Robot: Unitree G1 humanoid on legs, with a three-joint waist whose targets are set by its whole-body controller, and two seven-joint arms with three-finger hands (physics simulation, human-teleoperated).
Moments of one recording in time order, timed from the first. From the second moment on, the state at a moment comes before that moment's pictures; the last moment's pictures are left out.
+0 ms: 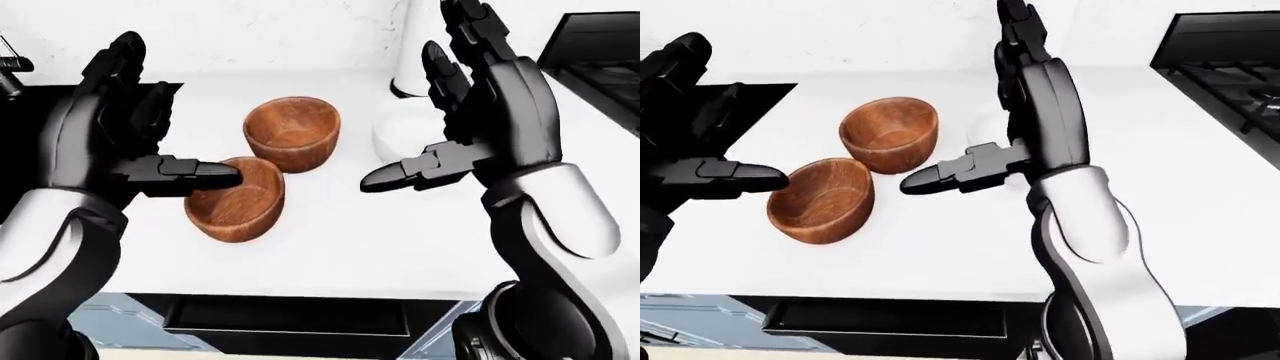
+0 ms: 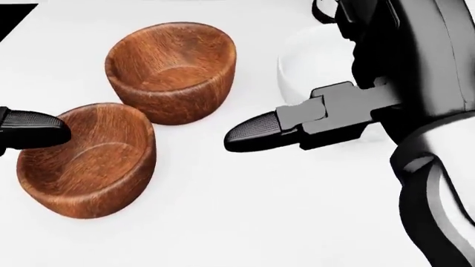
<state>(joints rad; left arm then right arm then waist) -0.54 0.59 0.41 -0.76 -0.99 1.11 0.47 -0.77 -0.15 -0.05 -0.93 0.10 1.30 -0.03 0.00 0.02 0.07</state>
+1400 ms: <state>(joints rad) -0.51 0.65 0.47 -0.69 -1.02 1.04 0.43 -1.12 0.14 0.15 0.64 -1.26 0.08 0.46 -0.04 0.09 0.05</state>
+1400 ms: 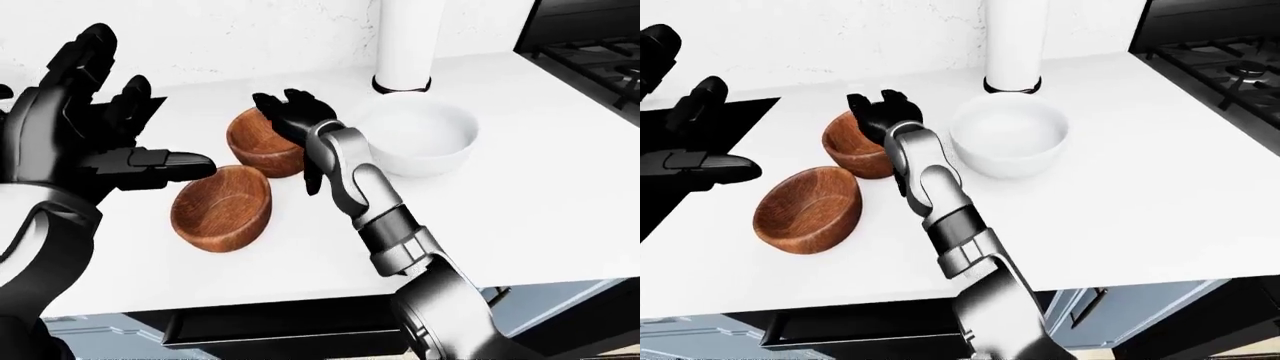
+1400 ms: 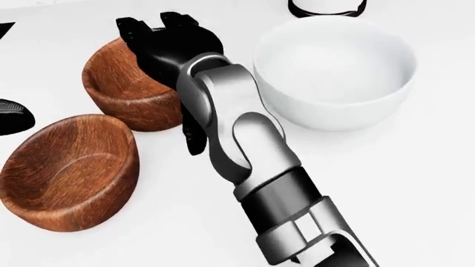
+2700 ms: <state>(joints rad) -0.45 0.61 0.51 -0.70 -0.92 1.04 0.33 -1.35 0.11 0.14 0.89 -1.21 0.14 0.37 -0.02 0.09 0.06</state>
